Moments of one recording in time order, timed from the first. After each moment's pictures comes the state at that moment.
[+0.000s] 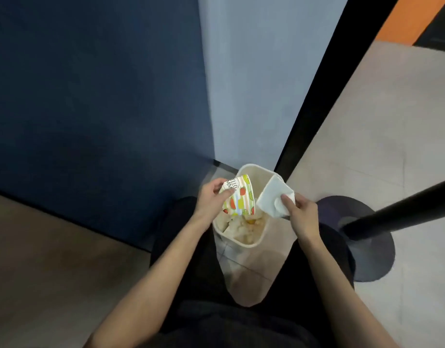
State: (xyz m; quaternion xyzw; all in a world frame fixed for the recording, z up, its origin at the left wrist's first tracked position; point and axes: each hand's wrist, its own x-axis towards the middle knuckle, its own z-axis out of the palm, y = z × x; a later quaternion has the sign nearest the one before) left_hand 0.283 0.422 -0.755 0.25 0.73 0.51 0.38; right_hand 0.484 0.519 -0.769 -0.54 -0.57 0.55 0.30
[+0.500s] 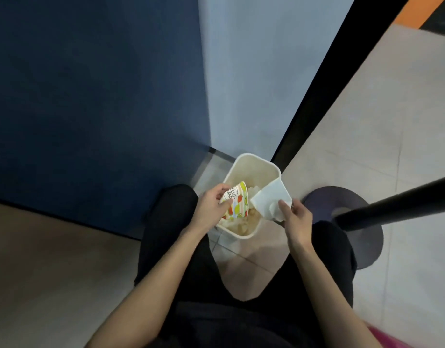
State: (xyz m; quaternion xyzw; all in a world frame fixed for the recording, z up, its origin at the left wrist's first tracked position) left_hand 0.298 0.407 -0.810 0.36 0.75 0.43 0.36; right_hand 0.493 0.494 -0.804 -0.57 -0.50 0.57 0.31
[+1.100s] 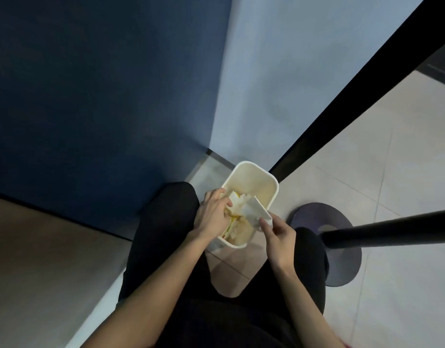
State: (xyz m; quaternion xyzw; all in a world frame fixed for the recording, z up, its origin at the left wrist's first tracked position) left_hand 0.304 0.422 -0.831 0.48 0.81 0.23 0.25; right_hand 0.478 0.472 -0.790 -0.52 -0.59 0.55 0.28
